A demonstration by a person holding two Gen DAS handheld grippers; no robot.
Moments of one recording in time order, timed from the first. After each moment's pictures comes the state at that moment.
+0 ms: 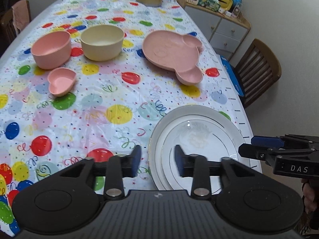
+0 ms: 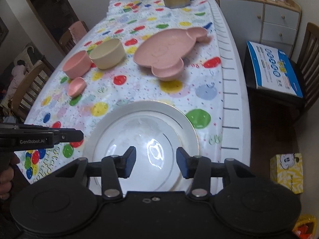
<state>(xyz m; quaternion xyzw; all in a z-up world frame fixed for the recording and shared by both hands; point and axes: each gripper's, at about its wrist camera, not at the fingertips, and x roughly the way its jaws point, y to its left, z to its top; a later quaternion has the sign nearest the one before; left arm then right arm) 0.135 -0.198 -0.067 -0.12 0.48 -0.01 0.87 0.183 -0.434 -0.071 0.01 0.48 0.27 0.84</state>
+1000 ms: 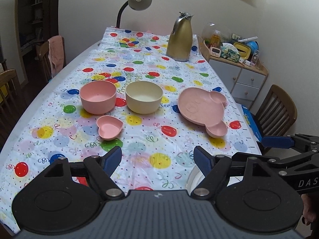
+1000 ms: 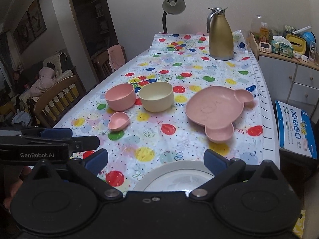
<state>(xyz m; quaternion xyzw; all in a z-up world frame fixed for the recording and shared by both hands) 0.100 -0.155 -0.021 -0.11 0.35 0.08 0.93 0.169 -0.354 -0.020 -0.03 0.35 0.34 0.87</state>
